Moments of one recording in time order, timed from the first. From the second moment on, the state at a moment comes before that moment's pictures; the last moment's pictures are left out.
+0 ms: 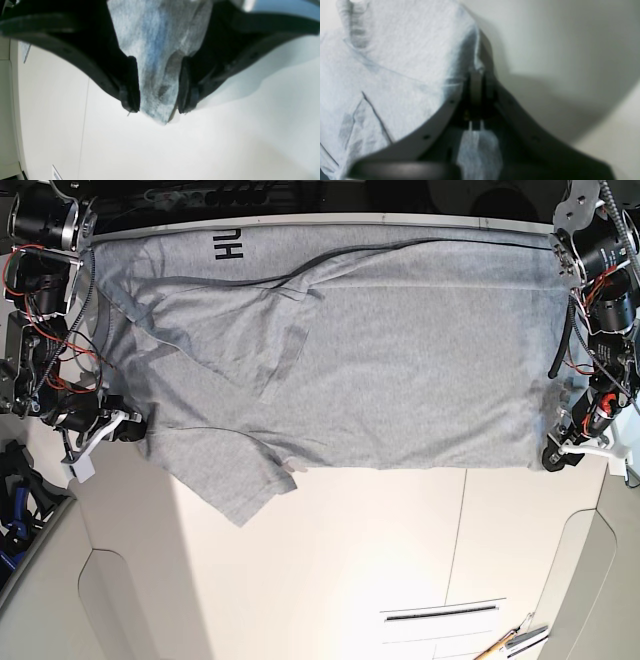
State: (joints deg) left arm -21.8 -25.9 -25.0 36.2 -35.1 -25.7 31.0; right arm 17.1 19.1 14.7 55.5 32.8 33.6 -55.0
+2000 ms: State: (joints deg) left arm -14.0 -31.6 -24.8 48.8 -38.1 -34.6 35.1; right arm 8.5 19.0 14.3 82.6 36.0 32.9 -63.0
